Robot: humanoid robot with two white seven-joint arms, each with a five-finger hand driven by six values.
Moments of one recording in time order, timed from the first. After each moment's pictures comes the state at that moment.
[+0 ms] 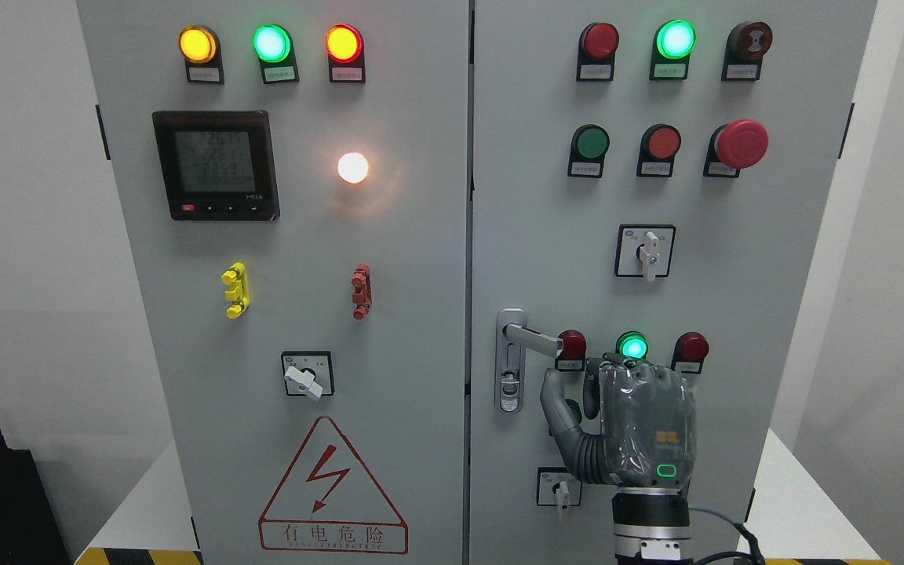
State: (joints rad) left arm 0.06 -0.08 0.00 0.00 0.11 -0.13 -0.07; right arm -0.45 0.15 0.17 -1.67 1.31 0.10 -0.34
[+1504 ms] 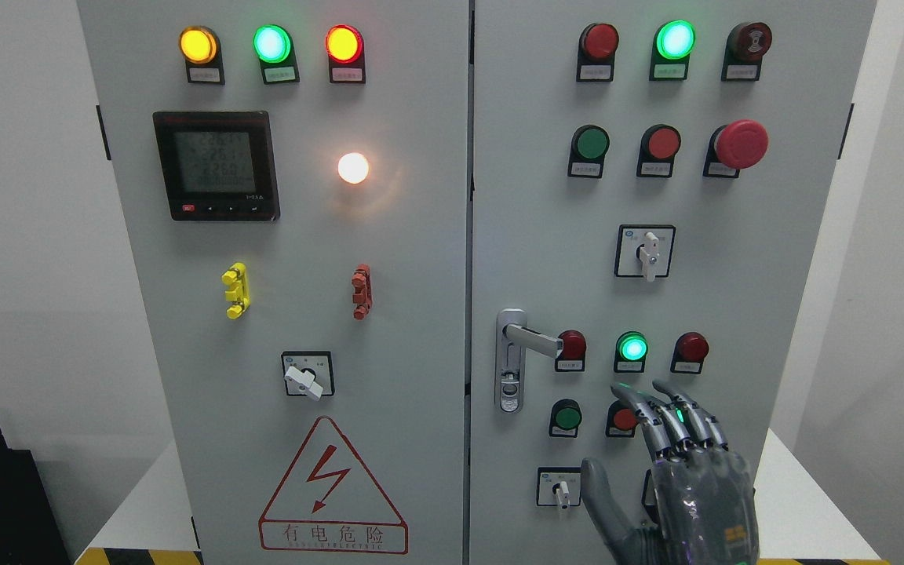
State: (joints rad) left arm 0.06 -0.08 0.00 0.00 0.11 -0.13 -0.07; right arm -0.22 0.14 -0.02 -1.86 1.23 -0.30 -0.30
